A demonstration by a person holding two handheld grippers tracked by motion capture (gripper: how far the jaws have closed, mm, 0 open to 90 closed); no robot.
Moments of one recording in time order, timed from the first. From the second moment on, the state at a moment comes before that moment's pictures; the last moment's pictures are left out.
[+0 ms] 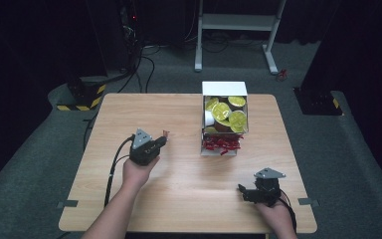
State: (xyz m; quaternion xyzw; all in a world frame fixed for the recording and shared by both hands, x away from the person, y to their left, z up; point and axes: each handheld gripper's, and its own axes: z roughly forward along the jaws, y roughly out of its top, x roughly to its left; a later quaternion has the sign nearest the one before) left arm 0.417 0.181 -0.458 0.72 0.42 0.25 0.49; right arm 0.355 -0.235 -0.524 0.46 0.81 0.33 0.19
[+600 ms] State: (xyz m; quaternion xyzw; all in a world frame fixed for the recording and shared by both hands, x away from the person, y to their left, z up) left arm 0.432 0.177 -0.479 0.72 0.45 0.23 0.48; right arm 0.354 -0.234 -0.524 0.45 0.81 0.33 0.19
